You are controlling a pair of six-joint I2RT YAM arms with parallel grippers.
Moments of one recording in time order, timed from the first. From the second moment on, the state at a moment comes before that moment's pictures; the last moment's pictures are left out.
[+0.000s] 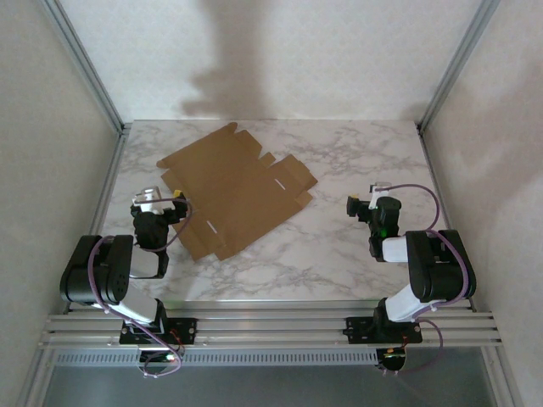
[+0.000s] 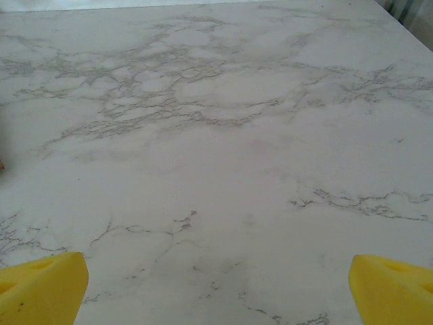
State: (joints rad) left arm 0.06 1.54 0.21 1.18 -0.11 -0.15; right arm 0.07 1.55 0.37 0.76 0.08 0.04
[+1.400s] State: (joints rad) left arm -0.11 1.66 0.98 0.08 0.13 -0.58; right arm 0.57 1.61 0.96 -0.09 -0.05 0.56
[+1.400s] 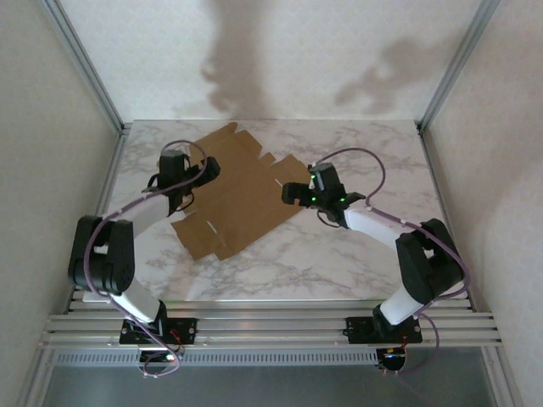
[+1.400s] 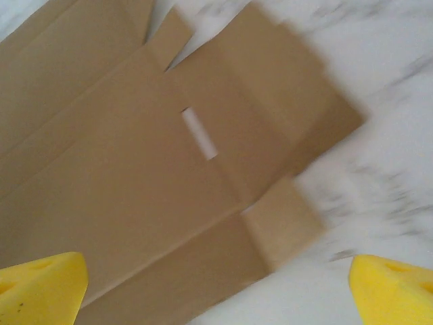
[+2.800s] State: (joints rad) left arm -0.06 2.16 1.56 -0.39 0.21 -0.54; right arm 0.98 2.01 1.31 -0.21 -0.08 1.01
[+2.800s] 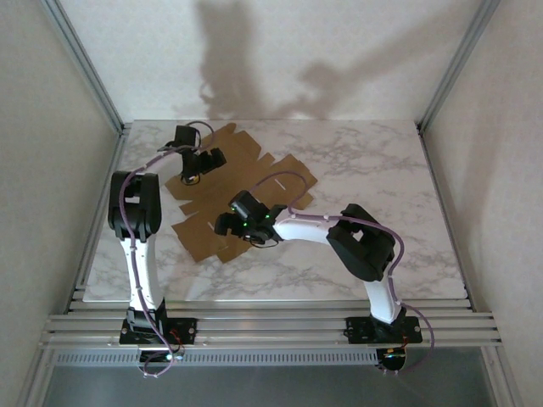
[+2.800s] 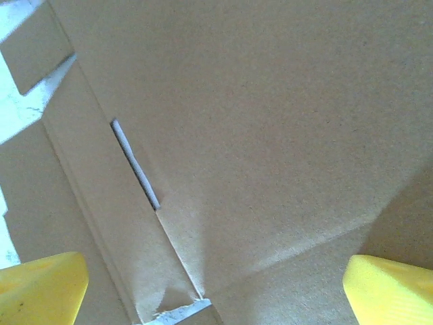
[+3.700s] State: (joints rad) left arm -0.53 1.66 0.81 -0.02 0.36 -0.86; right arm 0.41 1.91 1.26 -0.37 -0.07 0.80
